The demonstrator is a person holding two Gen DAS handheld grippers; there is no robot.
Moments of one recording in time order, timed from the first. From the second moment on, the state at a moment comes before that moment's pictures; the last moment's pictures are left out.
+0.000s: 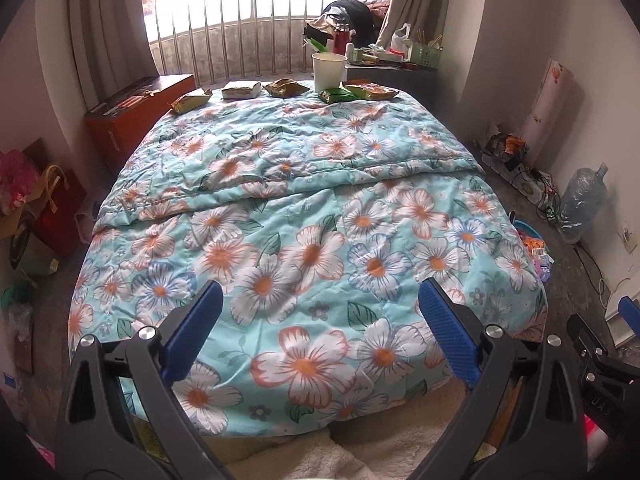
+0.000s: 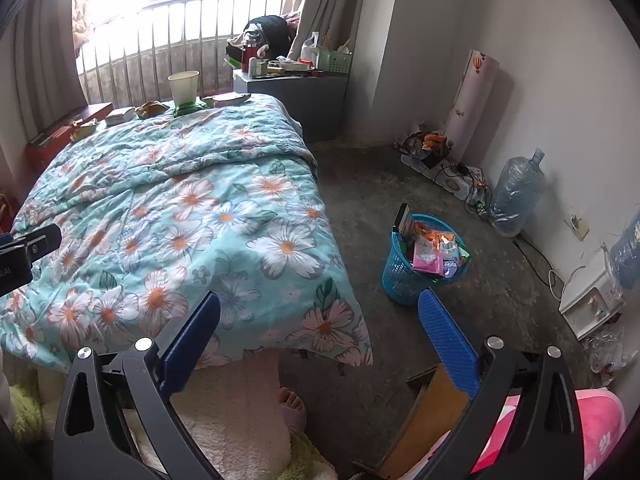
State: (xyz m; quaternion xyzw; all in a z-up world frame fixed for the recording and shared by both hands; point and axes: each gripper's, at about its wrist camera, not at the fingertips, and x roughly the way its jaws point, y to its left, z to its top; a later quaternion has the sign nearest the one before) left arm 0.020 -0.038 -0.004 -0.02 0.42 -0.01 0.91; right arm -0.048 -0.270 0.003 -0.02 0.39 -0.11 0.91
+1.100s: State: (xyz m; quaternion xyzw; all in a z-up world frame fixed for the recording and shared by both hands) left arm 0.022 -0.060 0.004 0.00 0.41 -0.03 0.91; right arm -0.055 -0.293 0.015 0.00 0.38 -0.14 0.92
